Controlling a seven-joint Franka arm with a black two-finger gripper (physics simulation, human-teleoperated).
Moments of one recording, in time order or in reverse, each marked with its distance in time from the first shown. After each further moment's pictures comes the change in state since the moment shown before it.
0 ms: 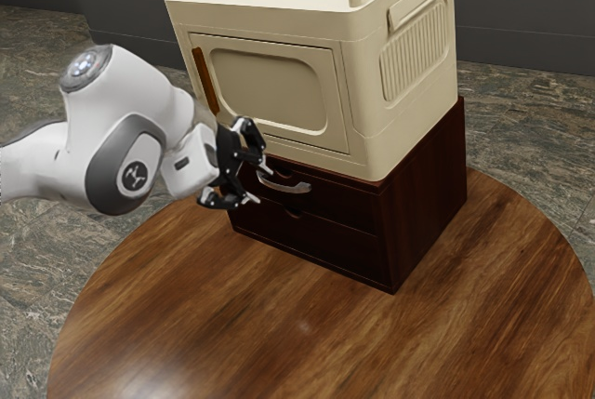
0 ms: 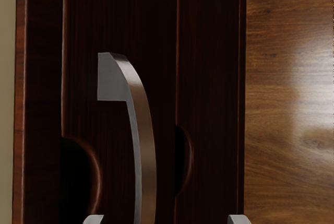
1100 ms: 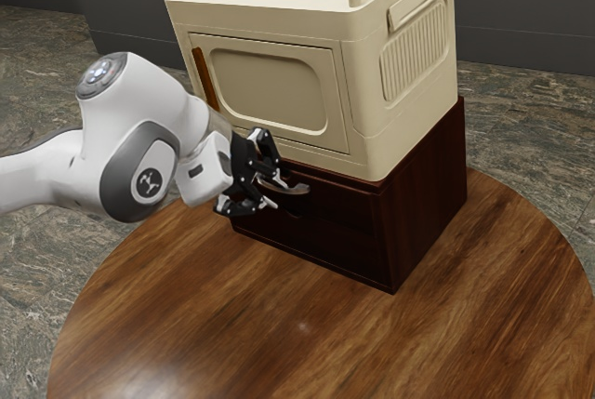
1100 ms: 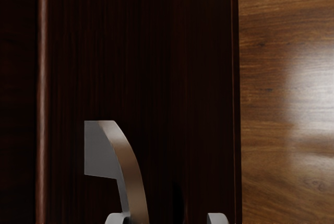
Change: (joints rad) arm -0.042 0.015 0.012 -0.003 -0.037 0.009 0.019
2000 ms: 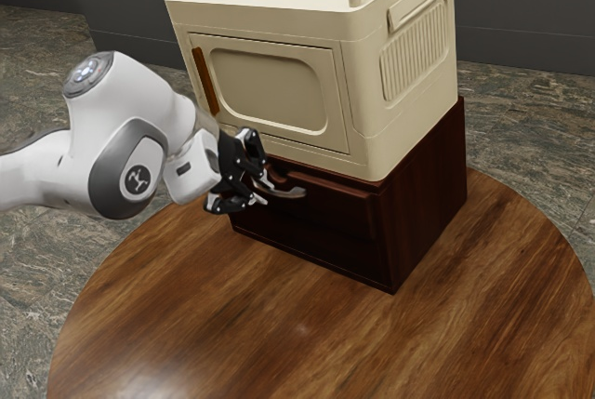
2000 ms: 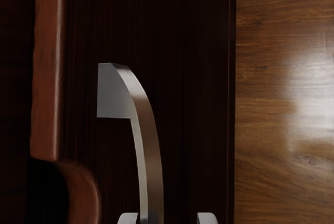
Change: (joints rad) arm -0.002 -0.016 0.026 -0.012 -0.002 -0.008 0.006
